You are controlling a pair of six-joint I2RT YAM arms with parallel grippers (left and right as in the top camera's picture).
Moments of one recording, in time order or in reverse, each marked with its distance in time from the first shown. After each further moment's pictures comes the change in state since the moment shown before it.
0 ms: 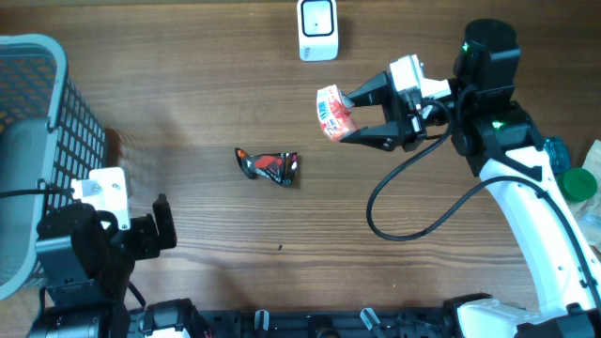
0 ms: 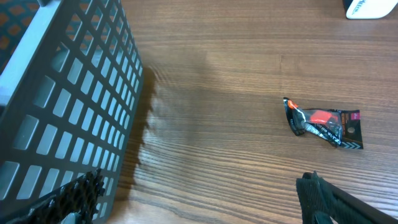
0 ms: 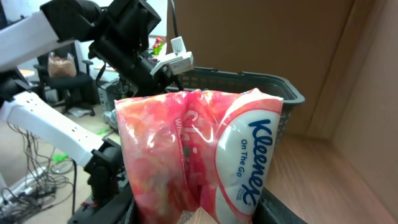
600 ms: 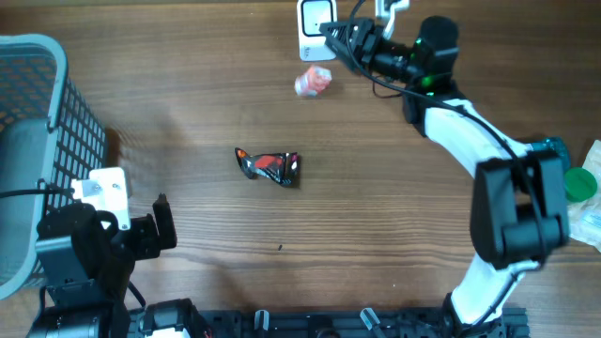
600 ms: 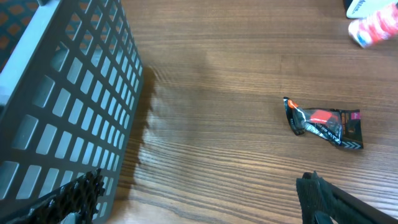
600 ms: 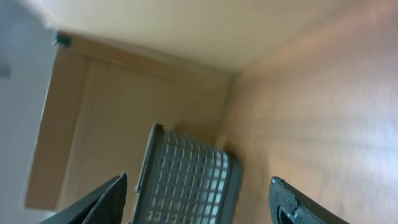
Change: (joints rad) left arm 0.000 0.000 -0.001 -0.001 0.000 0.000; right arm 0.010 0.557 0.009 0.806 0.624 1.654
